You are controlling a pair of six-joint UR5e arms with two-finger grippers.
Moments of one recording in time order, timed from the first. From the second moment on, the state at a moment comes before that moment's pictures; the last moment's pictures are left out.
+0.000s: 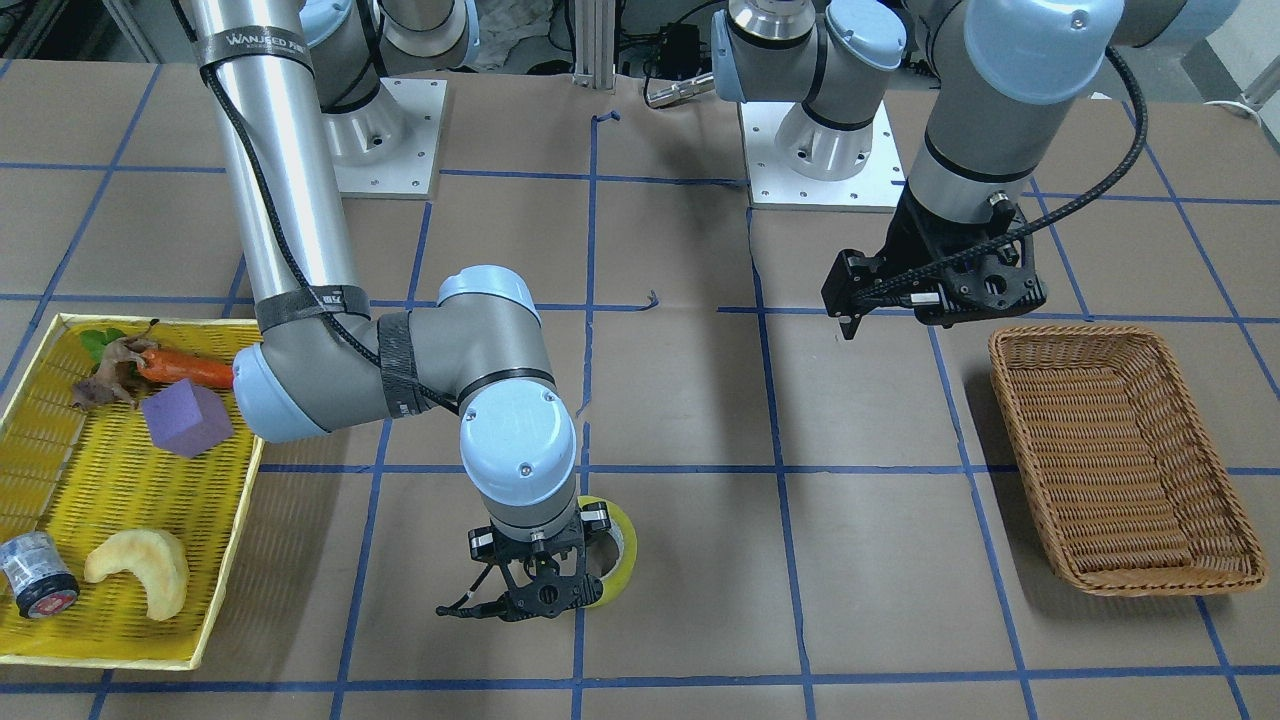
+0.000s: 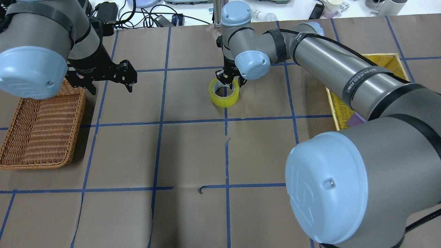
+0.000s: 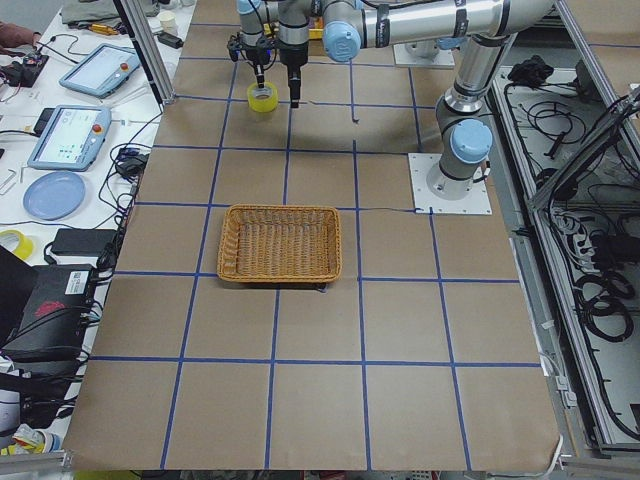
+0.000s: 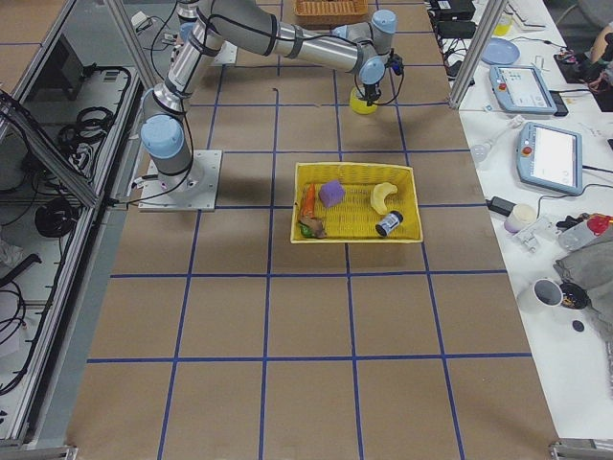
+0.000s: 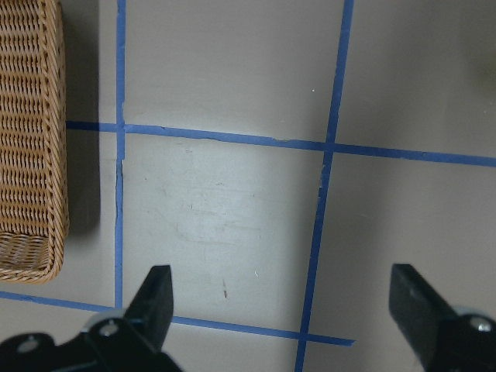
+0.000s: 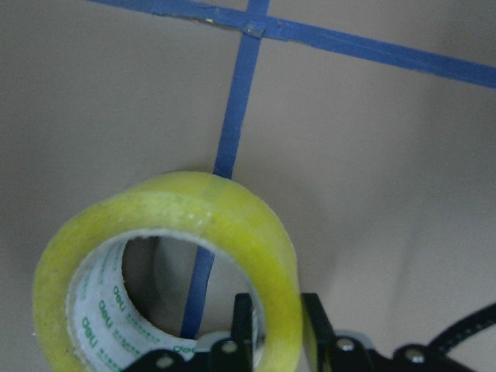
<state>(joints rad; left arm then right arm) -1.54 -1.61 -1.68 -1.38 1.67 -0.06 1.85 -0.86 1.29 -2.01 -1.57 0.07</state>
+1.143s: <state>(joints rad) -1.54 -1.73 -1.67 -1.13 1.47 -0.12 1.70 -1.22 1.28 -1.69 -1.60 0.07</state>
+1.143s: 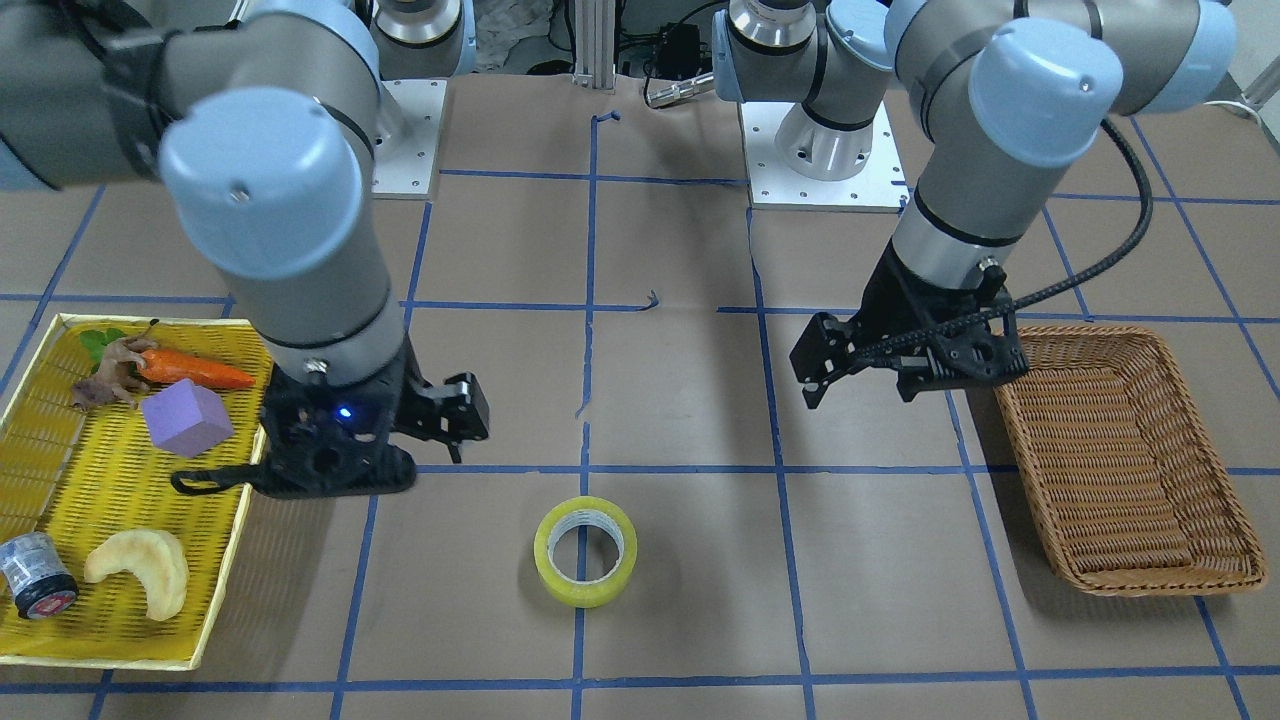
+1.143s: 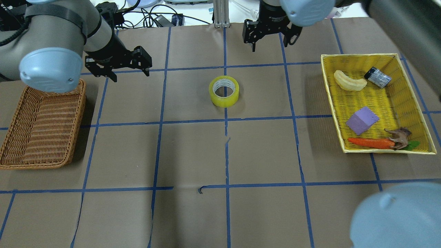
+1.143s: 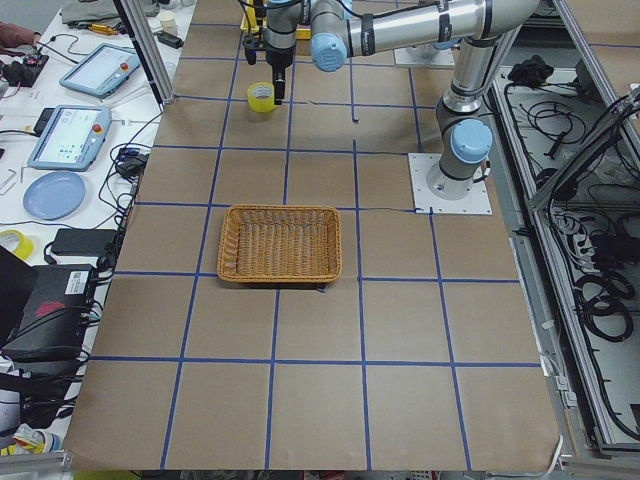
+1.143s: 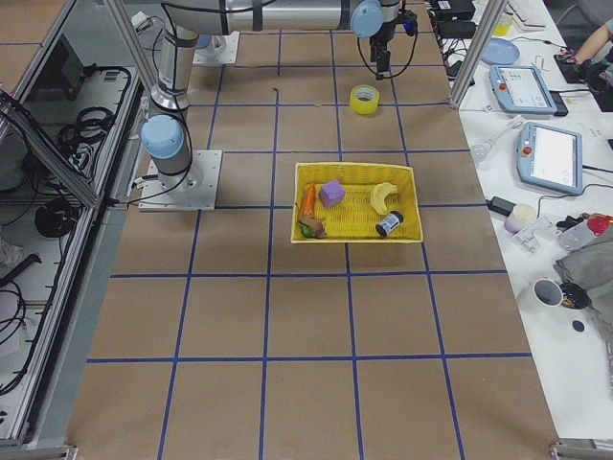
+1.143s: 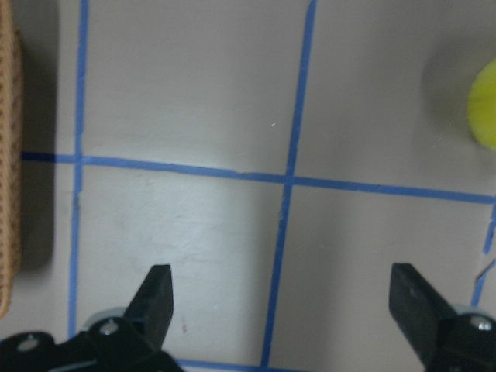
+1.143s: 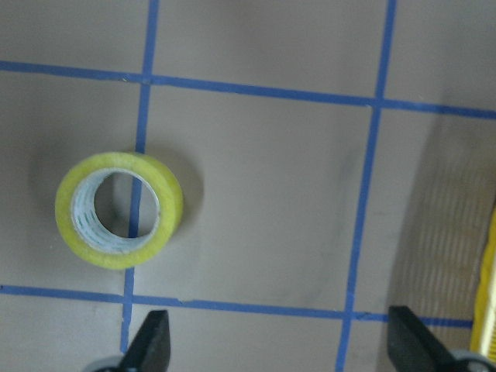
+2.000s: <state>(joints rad) -1.67 -2.07 -1.67 -0.66 1.35 -0.15 1.65 -1.51 1.52 -1.65 -1.60 0.08</state>
